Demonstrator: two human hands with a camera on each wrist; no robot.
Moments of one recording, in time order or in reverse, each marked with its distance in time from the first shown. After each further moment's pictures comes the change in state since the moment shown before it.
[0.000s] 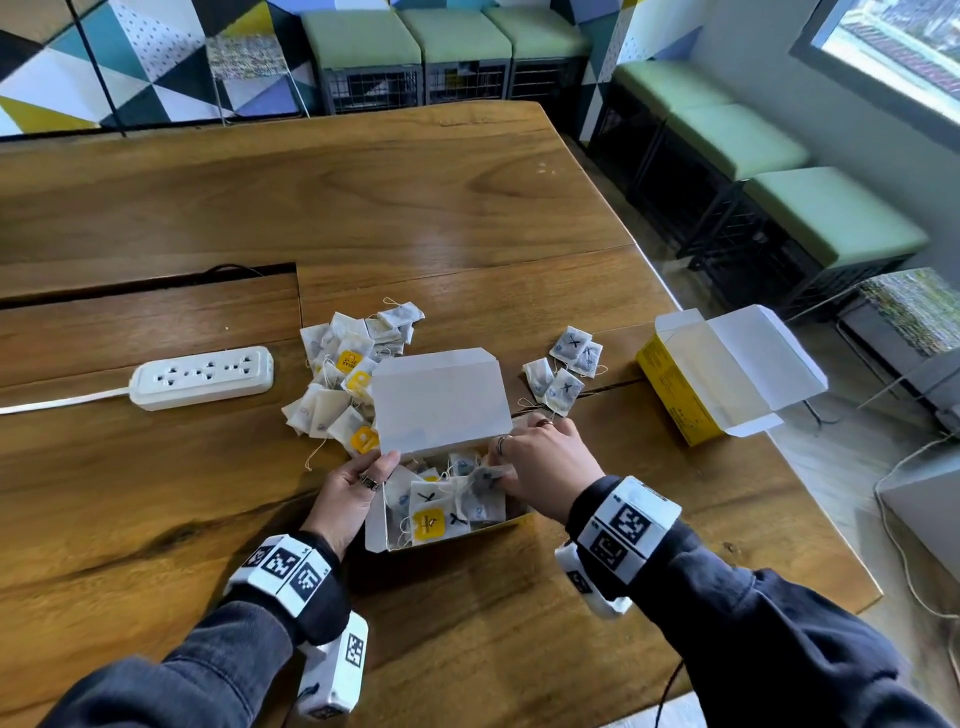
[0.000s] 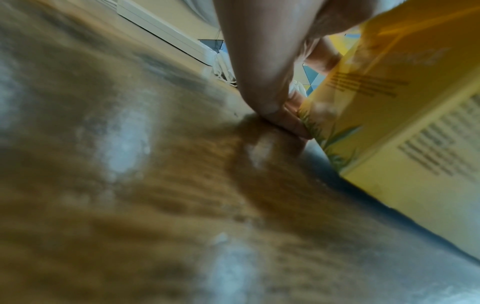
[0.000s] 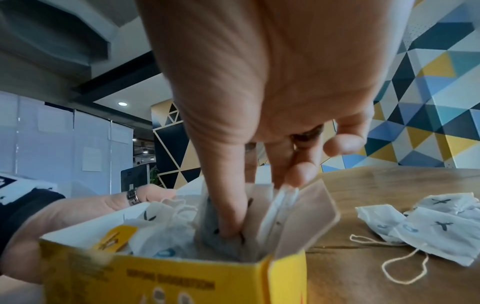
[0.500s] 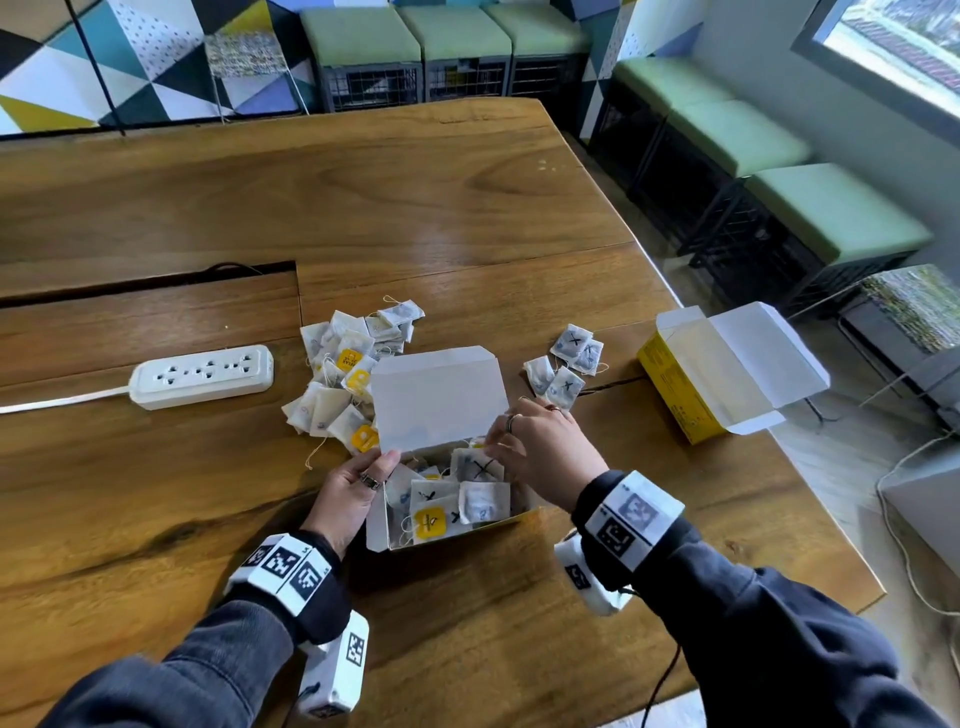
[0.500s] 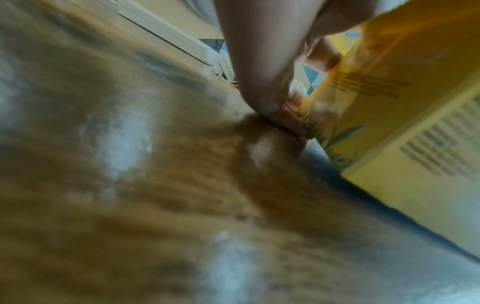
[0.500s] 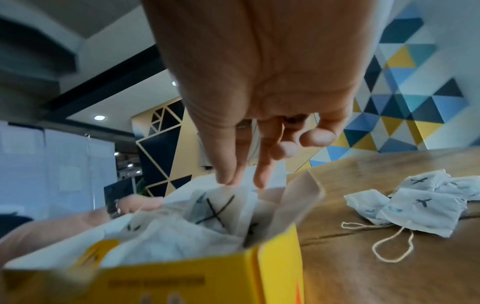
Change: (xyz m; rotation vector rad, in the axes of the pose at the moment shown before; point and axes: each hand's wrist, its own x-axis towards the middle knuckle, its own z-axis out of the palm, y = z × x) left_hand -0.001 0.001 0.000 -0.011 -0.033 0.005; right_hand 0.006 0.007 -0.001 0.235 0.124 -0.004
